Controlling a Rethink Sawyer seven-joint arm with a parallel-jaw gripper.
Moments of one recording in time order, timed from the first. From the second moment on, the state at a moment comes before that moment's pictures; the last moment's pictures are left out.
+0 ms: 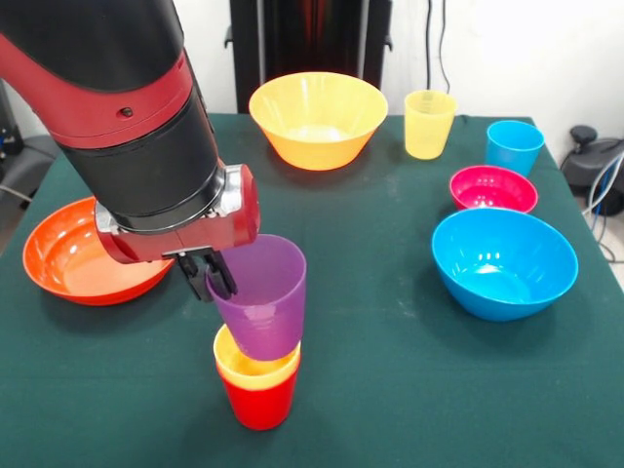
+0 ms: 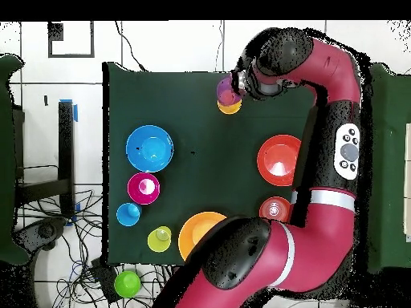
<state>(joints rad) -0.47 -0.22 0.39 0.60 -0.22 1.41 1.45</state>
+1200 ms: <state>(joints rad) -0.47 -0.20 0.39 0.55 -0.24 1.42 1.45</state>
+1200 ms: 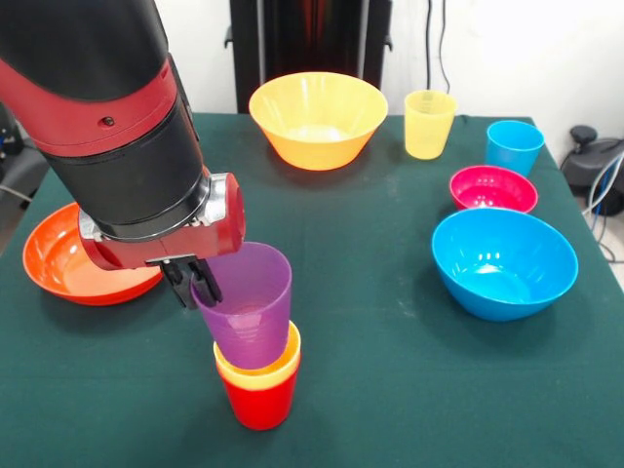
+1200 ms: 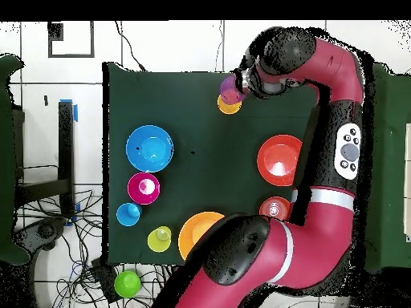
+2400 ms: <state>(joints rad) -0.47 -0.20 0.39 0.55 -0.24 1.42 1.45</state>
